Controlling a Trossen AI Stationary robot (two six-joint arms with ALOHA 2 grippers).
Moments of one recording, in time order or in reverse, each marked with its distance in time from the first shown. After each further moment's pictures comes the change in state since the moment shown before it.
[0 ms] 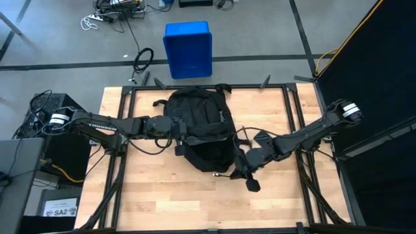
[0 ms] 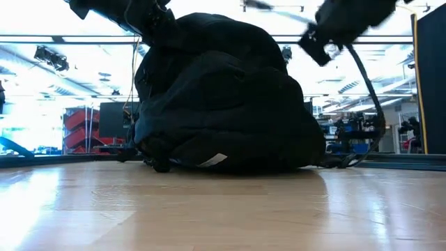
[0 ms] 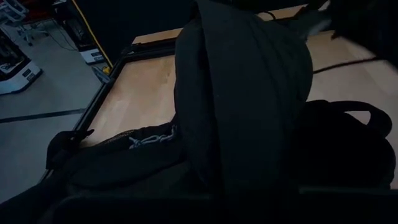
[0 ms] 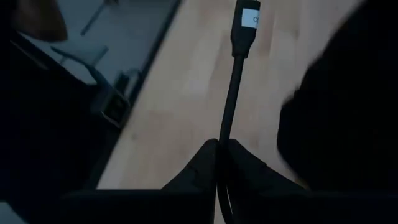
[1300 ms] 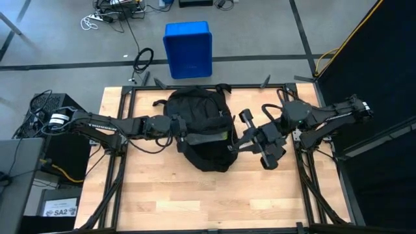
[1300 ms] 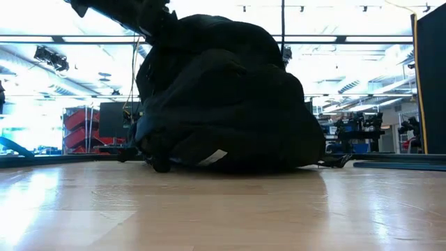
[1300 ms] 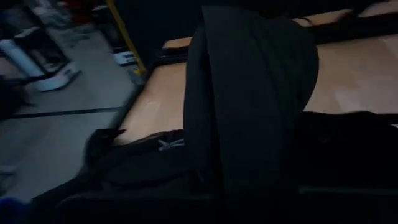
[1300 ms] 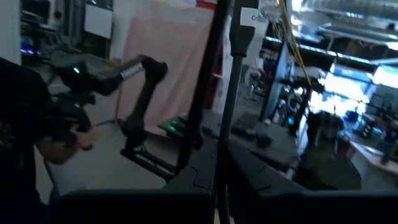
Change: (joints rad) left arm 0.000 0.000 0.000 0.042 -0.149 0.000; right arm -0.115 -0.173 0.457 0.053 -0.133 -0.513
